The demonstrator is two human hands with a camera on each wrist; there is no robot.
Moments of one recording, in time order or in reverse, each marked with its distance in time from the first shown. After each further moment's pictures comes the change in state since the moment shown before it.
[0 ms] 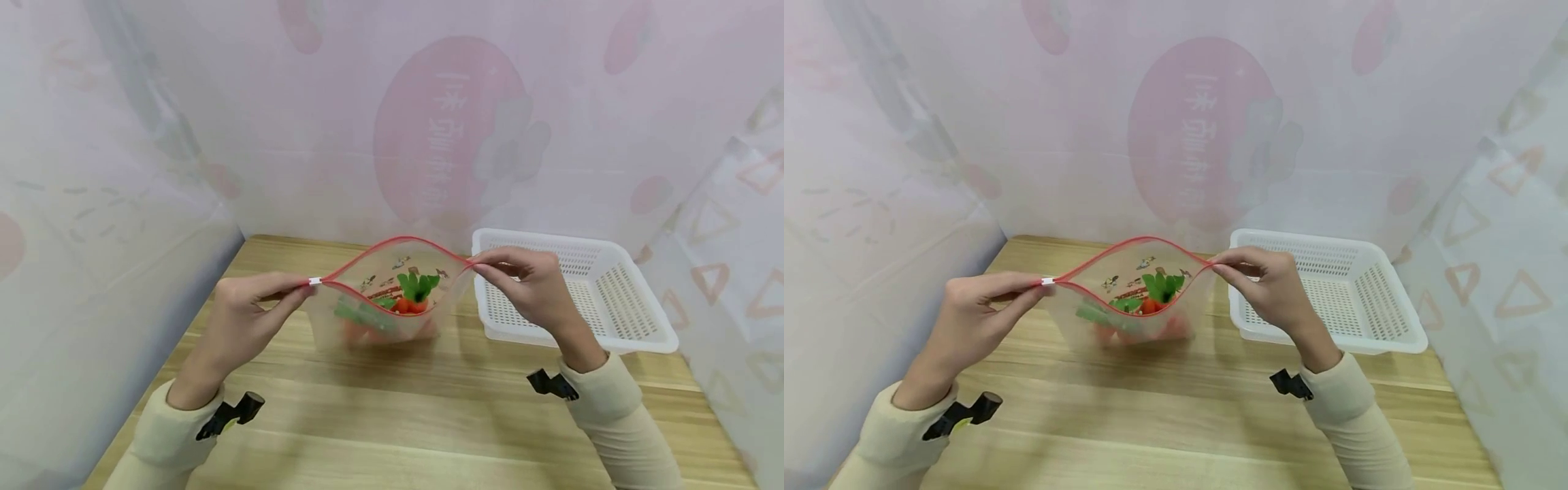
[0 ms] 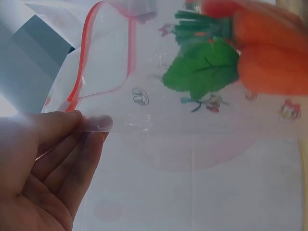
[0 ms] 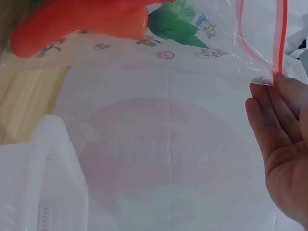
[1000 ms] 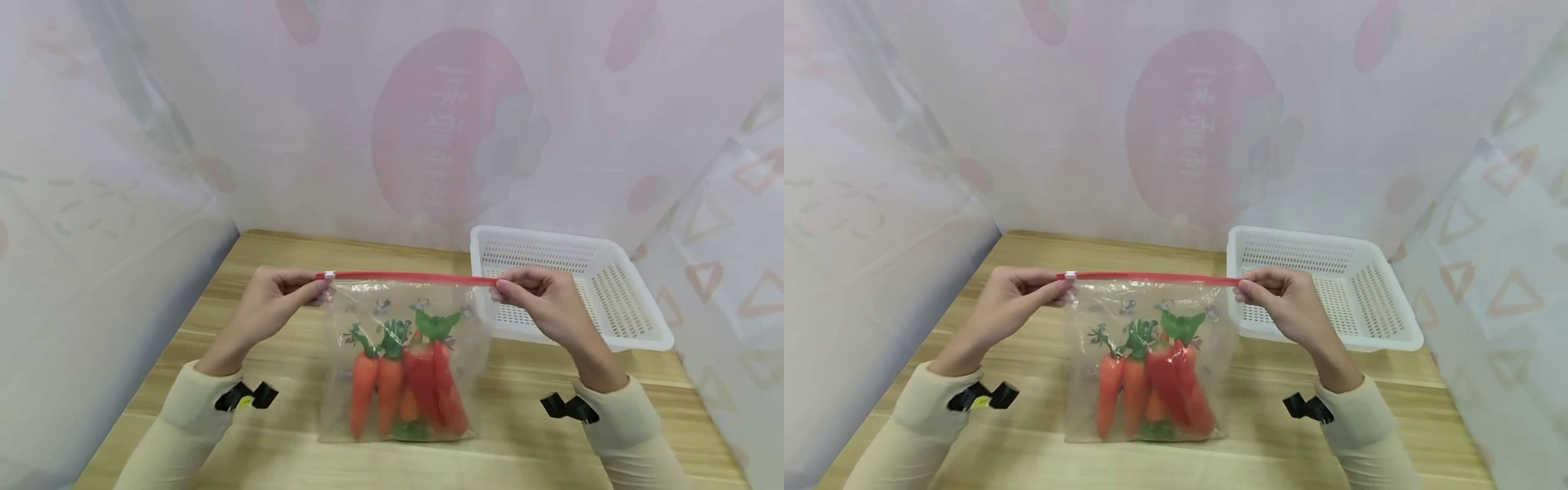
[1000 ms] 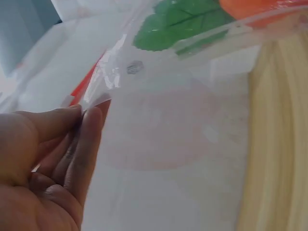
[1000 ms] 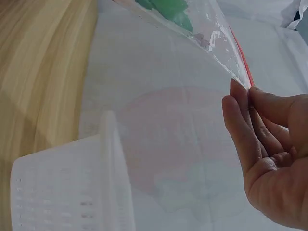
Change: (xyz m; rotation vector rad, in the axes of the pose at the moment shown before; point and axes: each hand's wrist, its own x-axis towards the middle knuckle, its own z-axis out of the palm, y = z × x) left_hand -0.011 -0.037 0.024 -0.372 -0.196 -0.627; right_hand -0.045 0.003 -0.023 0.194 -0.012 0.558
